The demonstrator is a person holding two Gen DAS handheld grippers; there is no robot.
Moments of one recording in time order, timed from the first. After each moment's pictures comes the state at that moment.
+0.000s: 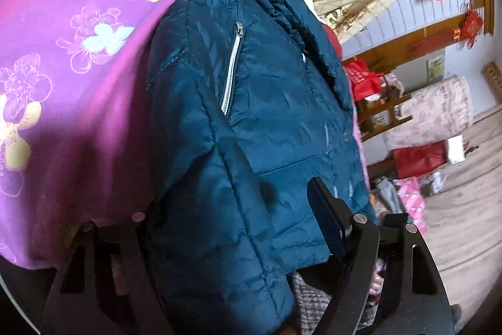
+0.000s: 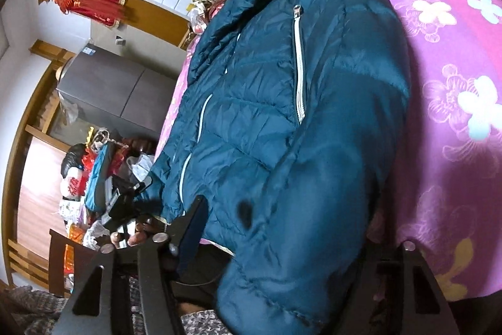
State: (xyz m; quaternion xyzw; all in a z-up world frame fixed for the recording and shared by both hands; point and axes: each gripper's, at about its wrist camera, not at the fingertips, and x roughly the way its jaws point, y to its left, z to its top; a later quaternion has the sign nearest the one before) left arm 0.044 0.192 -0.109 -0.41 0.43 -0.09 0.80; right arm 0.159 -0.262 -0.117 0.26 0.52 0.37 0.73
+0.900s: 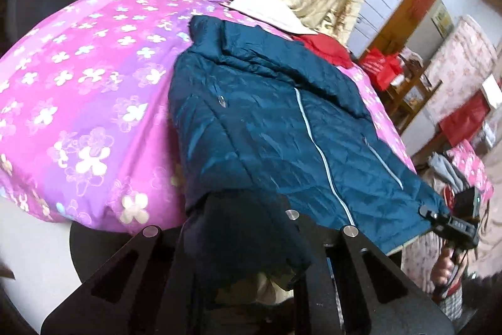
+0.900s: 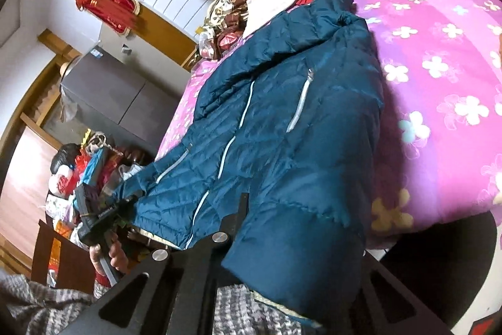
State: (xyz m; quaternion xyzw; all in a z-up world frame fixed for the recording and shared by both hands) left arm -0.012 0.141 -0.013 -0.24 0.38 0.00 0.89; right arm 0.119 -0.311 -0.036 0.23 0.45 0.35 0.79
